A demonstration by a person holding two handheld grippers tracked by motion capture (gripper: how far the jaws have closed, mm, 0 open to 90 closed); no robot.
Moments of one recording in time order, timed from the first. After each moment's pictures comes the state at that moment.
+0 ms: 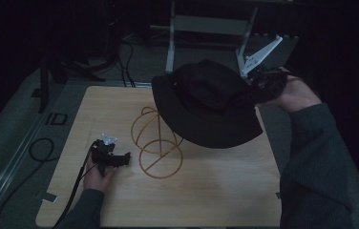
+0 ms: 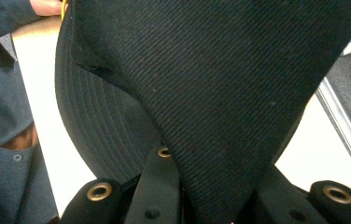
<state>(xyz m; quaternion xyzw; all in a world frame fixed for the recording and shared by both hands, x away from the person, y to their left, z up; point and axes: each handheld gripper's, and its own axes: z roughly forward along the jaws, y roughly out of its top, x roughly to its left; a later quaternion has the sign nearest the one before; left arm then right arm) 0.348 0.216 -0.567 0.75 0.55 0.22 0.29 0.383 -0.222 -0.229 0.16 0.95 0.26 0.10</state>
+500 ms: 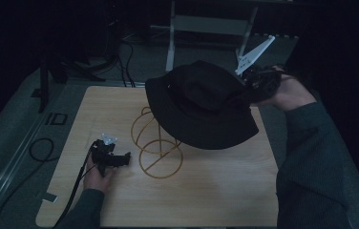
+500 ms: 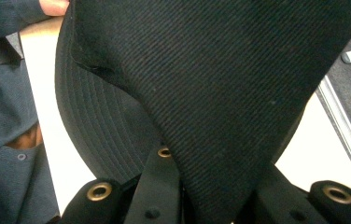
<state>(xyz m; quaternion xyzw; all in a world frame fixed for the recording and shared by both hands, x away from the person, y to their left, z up) 0.348 0.216 -0.567 0.75 0.55 0.22 0.29 0.383 -0.207 -0.228 0.14 0.95 0.26 0.09</state>
